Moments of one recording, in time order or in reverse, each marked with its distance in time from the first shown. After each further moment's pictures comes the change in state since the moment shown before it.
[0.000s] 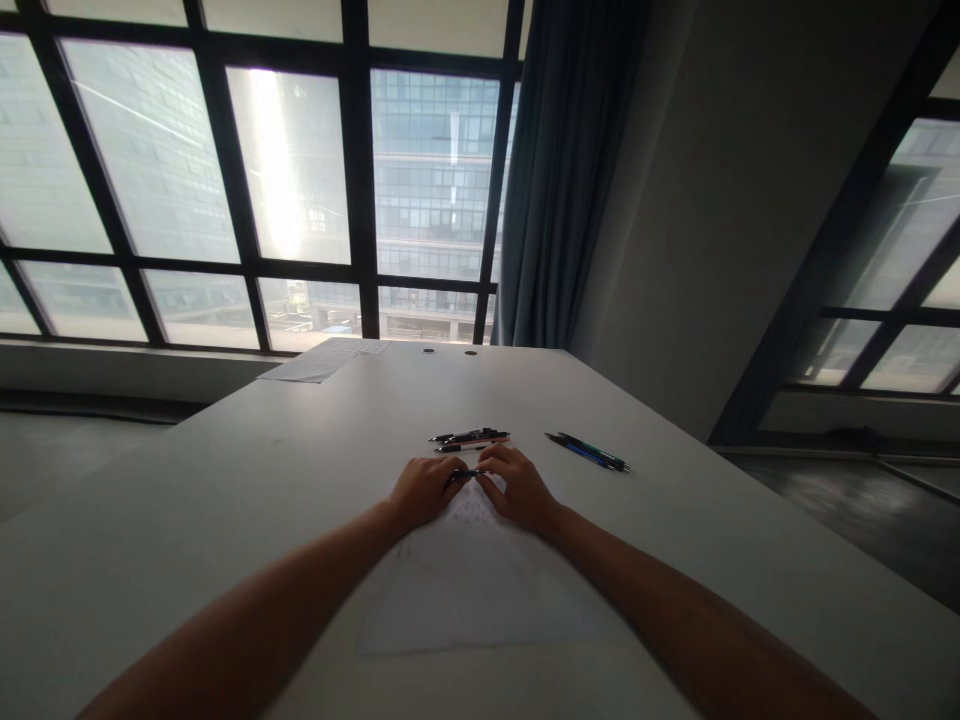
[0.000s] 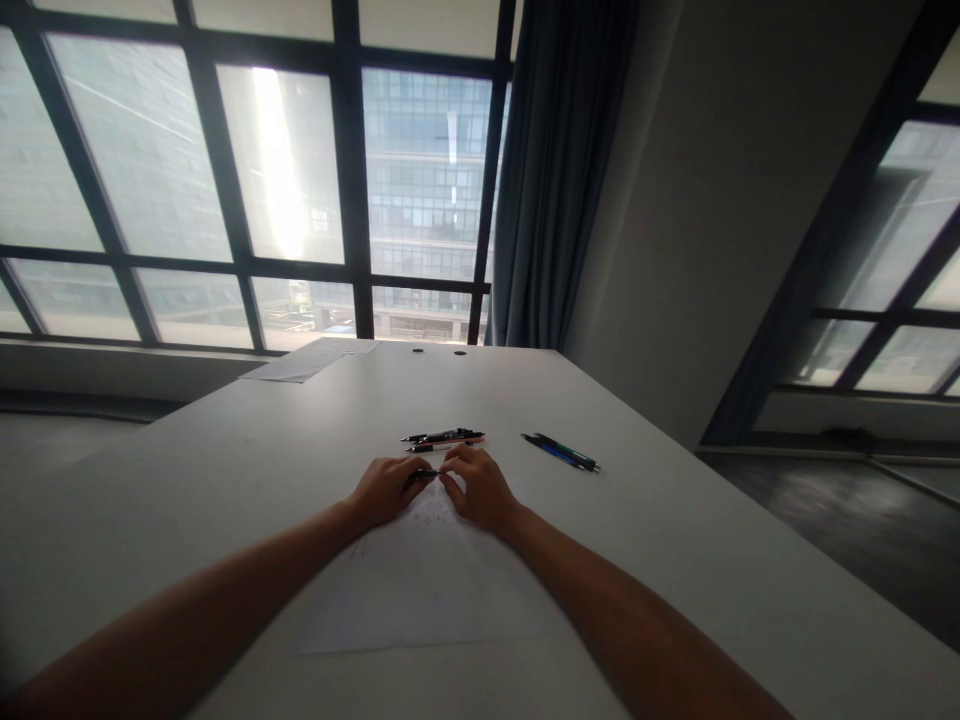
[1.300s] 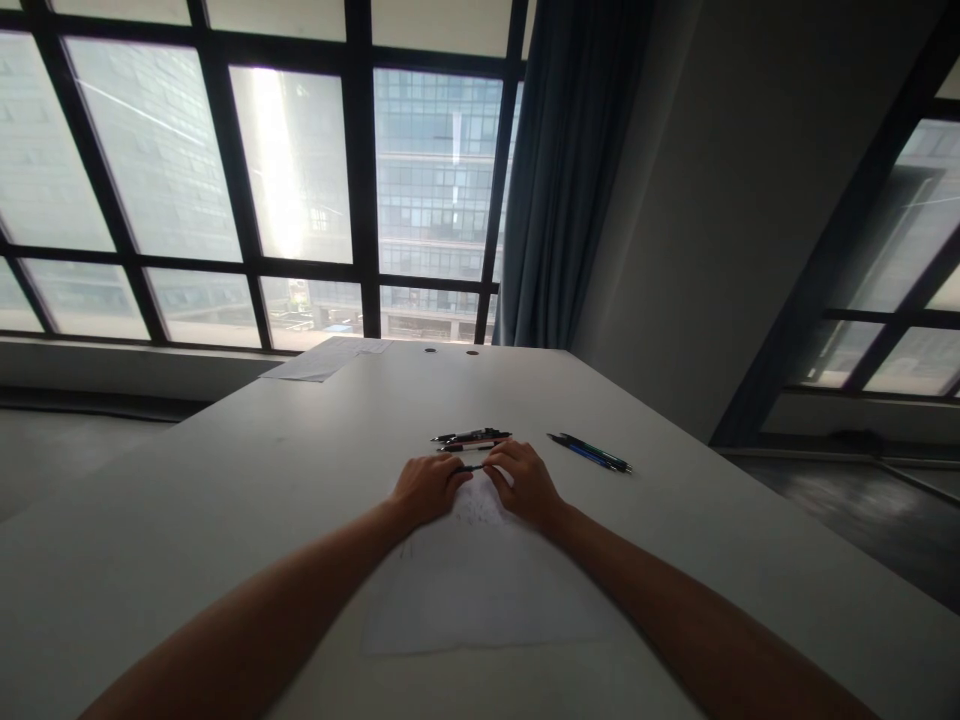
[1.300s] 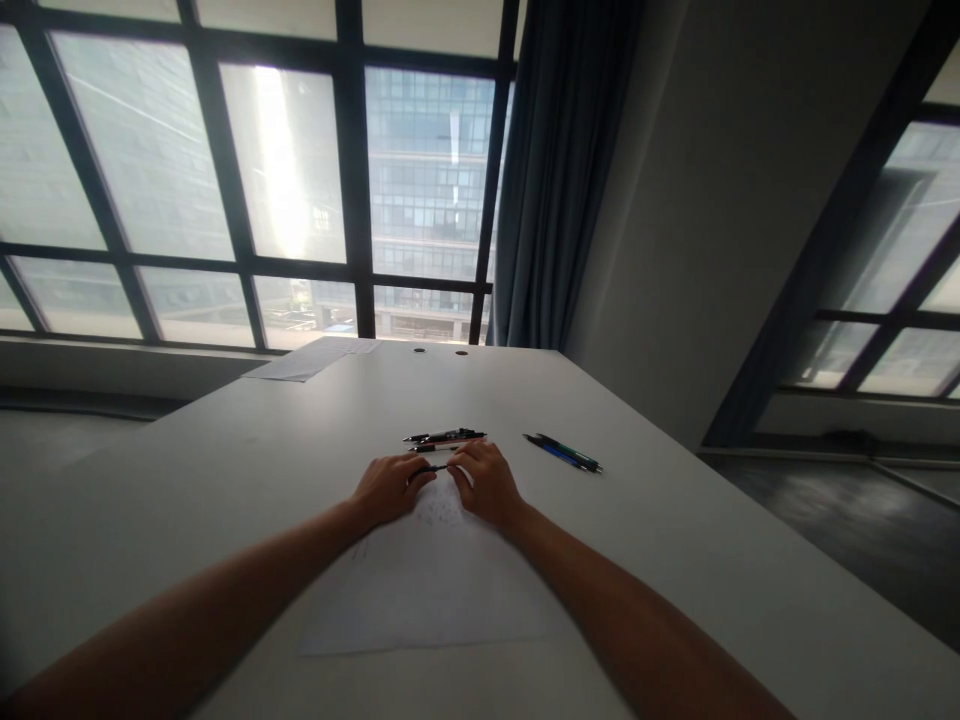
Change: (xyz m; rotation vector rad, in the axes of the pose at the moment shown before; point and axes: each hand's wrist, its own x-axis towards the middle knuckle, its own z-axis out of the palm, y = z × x) left_hand 0.003 0.008 -0.008 0.080 -0.094 -0.103; right_hand 0.000 0.006 -0.002 -0.104 0.072 -0.014
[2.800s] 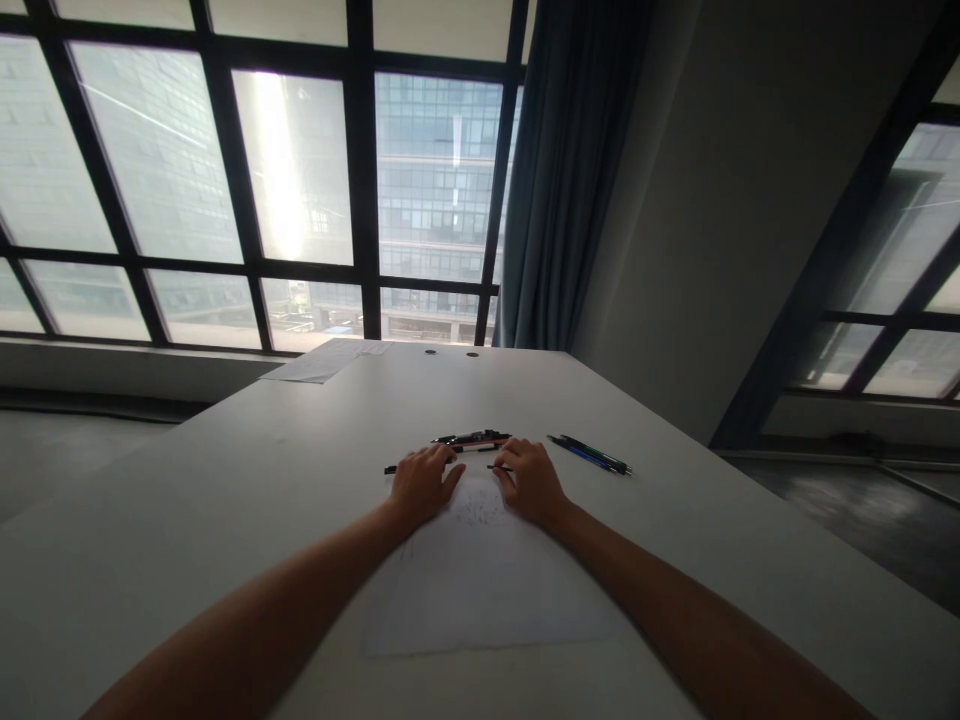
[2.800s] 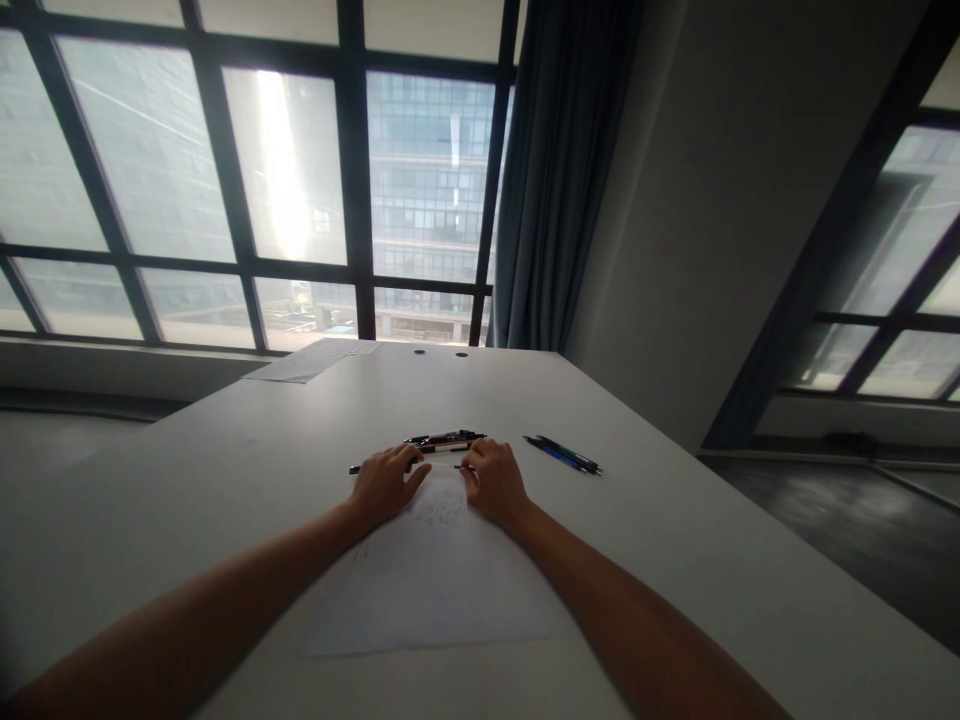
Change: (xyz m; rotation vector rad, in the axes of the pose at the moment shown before) left_hand 0.002 0.003 -0.003 0.026 0.100 -0.163; right_hand 0.000 0.005 -0.003 -0.209 -0.161 0.199
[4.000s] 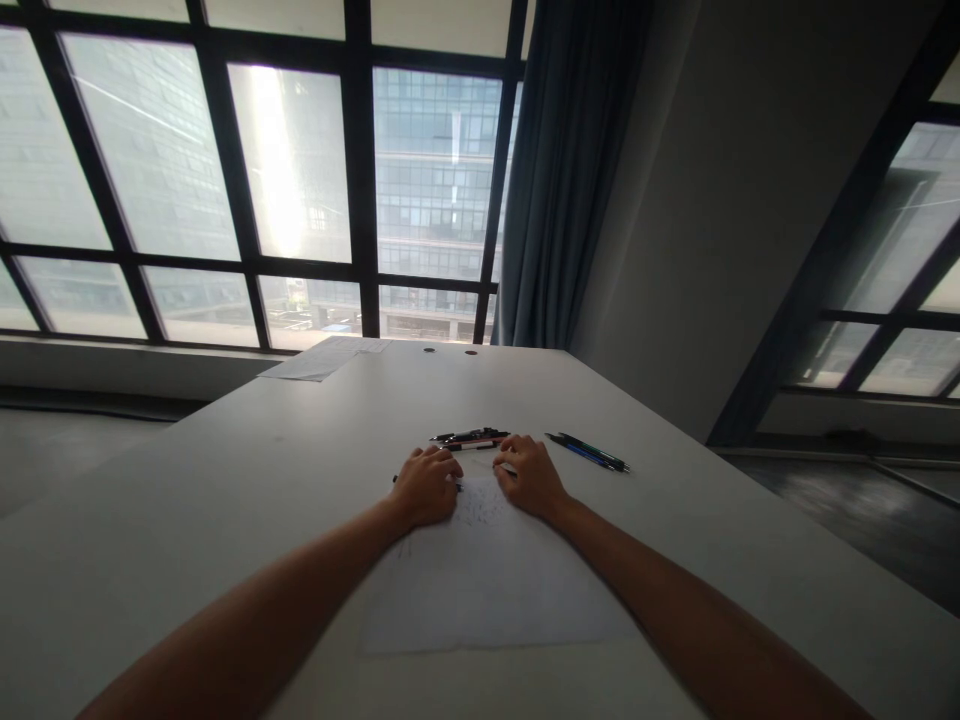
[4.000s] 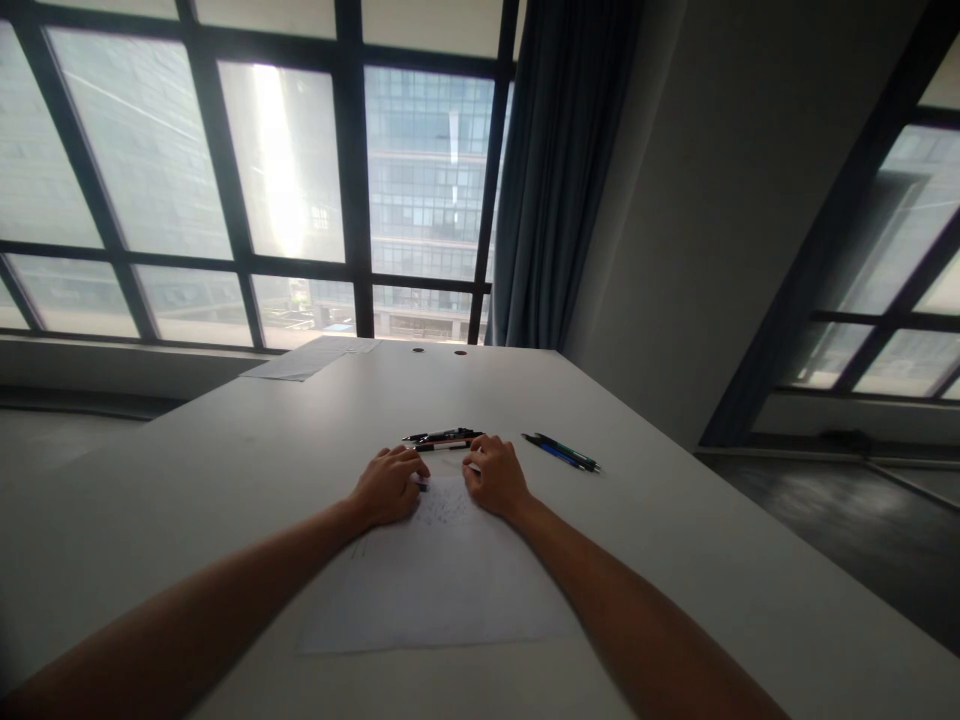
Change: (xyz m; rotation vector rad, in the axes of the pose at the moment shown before) left_hand -0.002 0.000 -0.002 -0.047 -0.134 0.179; right_hand -0.002 0.012 0.007 0.019 -0.028 0.050
